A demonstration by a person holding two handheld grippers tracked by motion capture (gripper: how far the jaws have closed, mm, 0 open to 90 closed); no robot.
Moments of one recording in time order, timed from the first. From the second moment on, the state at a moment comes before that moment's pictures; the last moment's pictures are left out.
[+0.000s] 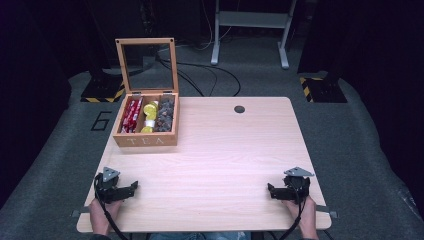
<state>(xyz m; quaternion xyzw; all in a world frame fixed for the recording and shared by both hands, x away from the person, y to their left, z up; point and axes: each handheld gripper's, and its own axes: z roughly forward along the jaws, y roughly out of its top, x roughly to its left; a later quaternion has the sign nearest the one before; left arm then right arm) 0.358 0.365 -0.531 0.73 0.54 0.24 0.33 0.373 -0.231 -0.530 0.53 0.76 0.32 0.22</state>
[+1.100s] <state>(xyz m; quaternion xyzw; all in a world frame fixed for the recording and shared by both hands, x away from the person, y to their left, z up) 0.361 0.364 -0.531 0.73 0.55 0.23 0.33 0.378 -0.234 -0.530 0.52 0.76 0.32 0.22</state>
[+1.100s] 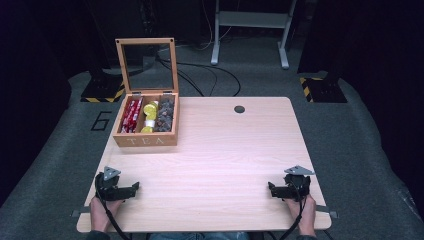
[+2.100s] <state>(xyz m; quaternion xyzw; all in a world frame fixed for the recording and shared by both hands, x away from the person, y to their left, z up) 0.392 0.361 -0.496 0.74 0.53 0.21 0.35 0.378 -0.234 -0.530 0.52 0.76 0.32 0.22</state>
